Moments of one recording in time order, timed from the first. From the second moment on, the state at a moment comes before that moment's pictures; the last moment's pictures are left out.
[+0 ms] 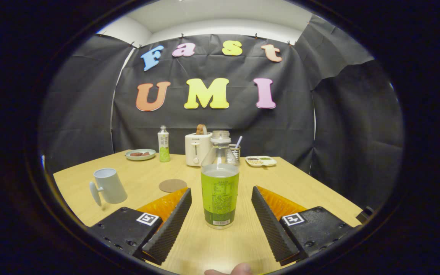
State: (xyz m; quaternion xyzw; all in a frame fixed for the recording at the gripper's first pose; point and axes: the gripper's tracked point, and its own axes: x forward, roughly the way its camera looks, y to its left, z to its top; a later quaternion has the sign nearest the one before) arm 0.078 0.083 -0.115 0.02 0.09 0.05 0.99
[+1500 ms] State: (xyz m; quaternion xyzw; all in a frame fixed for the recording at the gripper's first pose) arm 0.131 0.127 -0.087 -0.07 0.13 0.06 0.99
